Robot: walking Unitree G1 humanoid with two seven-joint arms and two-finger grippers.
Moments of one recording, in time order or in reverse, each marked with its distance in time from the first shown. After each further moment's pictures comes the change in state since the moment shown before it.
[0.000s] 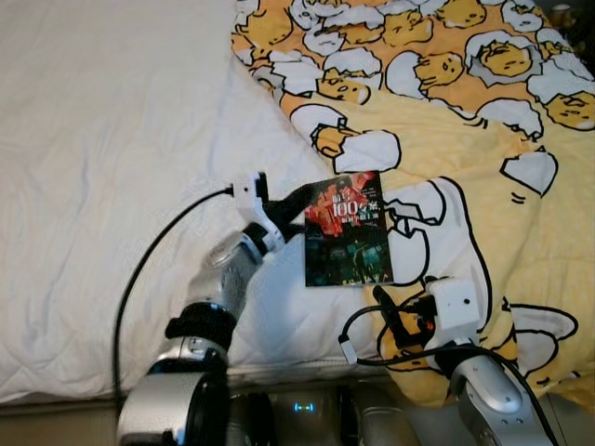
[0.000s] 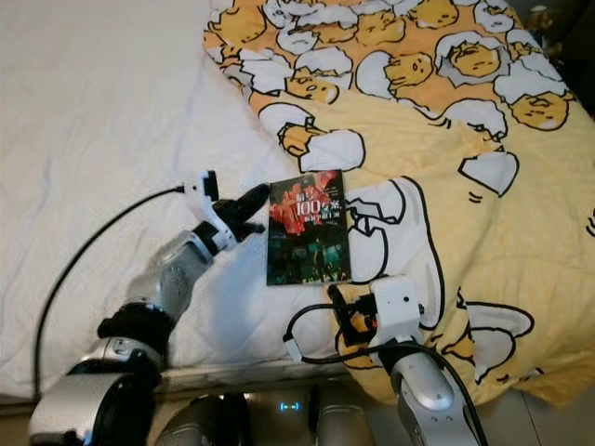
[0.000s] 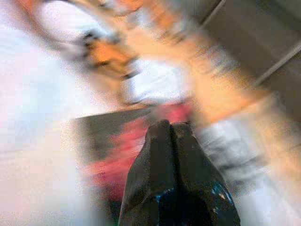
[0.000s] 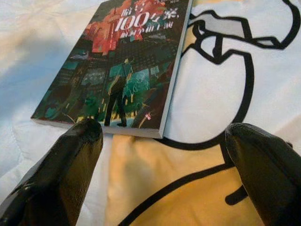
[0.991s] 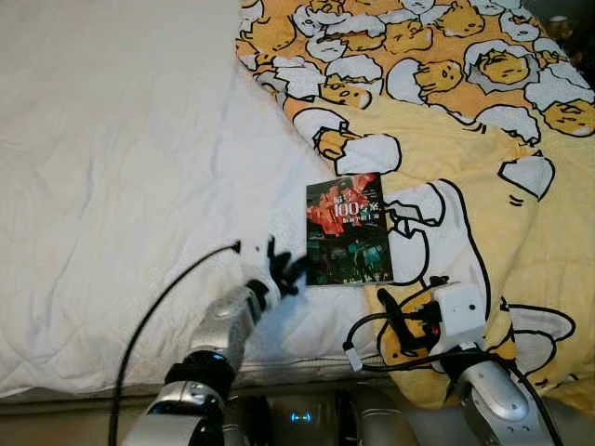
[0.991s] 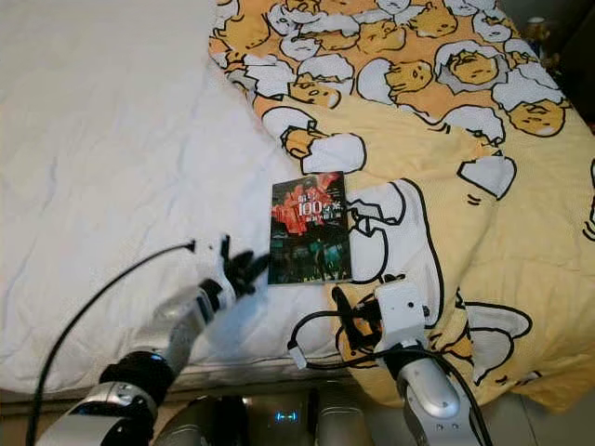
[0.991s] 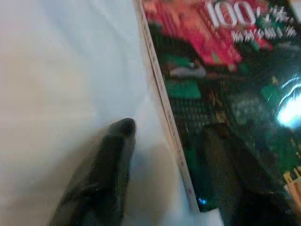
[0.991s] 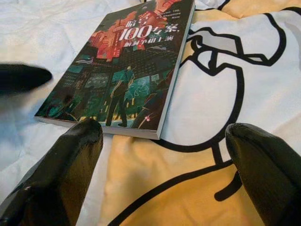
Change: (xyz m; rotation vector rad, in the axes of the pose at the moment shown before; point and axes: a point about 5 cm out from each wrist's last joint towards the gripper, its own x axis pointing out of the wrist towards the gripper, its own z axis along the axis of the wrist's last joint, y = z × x) left arm -0.027 -0.004 -0.078 -0.090 0.238 0.101; right arm -0.006 -0.004 -0.002 -0.041 -0.038 0.001
